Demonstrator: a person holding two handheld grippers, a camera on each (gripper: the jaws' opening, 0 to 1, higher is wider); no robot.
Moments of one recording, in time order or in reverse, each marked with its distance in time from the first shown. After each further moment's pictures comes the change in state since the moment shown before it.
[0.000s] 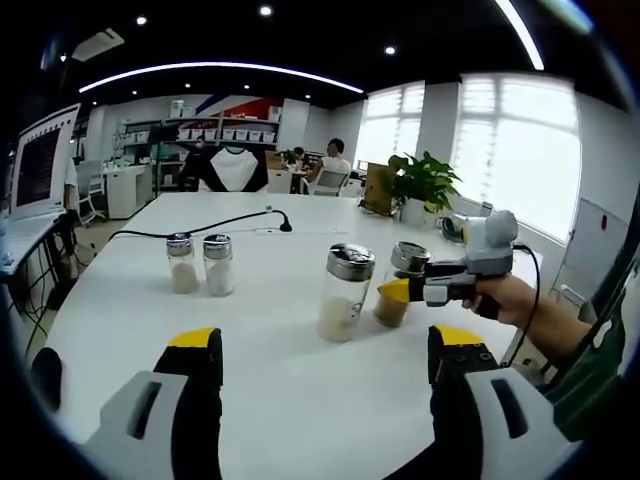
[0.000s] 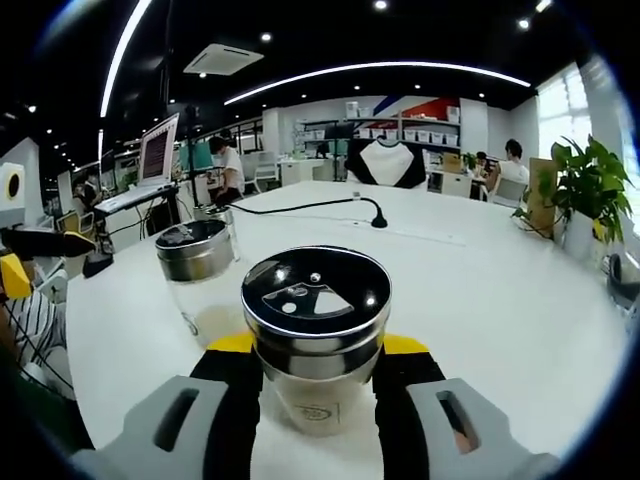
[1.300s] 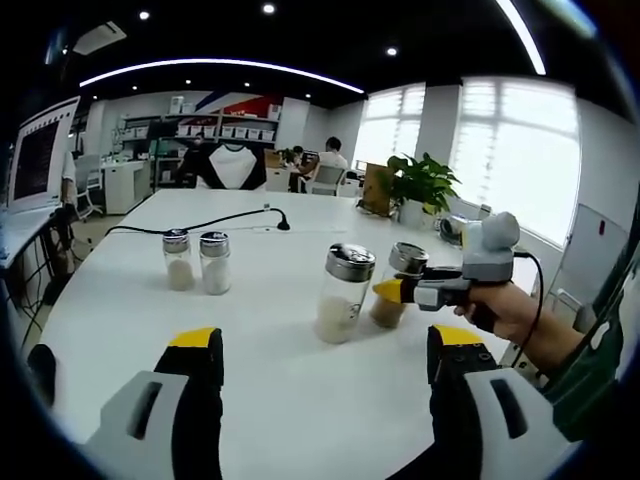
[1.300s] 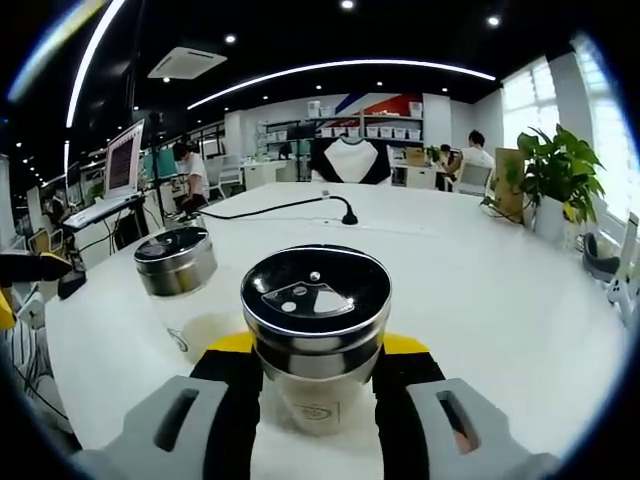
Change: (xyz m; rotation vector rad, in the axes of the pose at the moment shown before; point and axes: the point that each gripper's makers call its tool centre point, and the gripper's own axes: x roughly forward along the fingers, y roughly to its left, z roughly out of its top) left arm 0.005 0.001 -0.001 -0.023 0.005 -0.014; right arm 0.002 -0.004 0.000 0.072 -0.002 -0.154
